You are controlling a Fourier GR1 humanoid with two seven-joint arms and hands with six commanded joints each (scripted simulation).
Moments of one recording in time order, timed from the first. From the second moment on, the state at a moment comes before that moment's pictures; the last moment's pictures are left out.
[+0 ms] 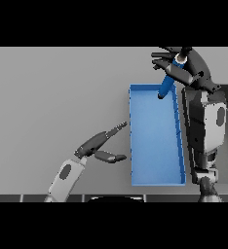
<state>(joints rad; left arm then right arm) -0.18 0.02 -0.41 -1.60 -0.17 -0.38 0.09 -0.86 -0.31 -0.20 -1.42 -0.49 0.31 0.51</state>
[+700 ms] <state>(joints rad) -0.16 0.02 -0.41 -1.63 -0.17 -0.38 0.11 -0.42 -0.39 0.00 -1.52 -0.40 0.06 0.61</state>
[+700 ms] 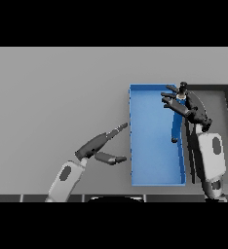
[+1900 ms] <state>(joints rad) -0.14 0.01 -0.42 -1.65 -0.17 -0.37 0.13 -0.60 -0.80 0.72 -1.34 -0.61 -0.07 0.61</state>
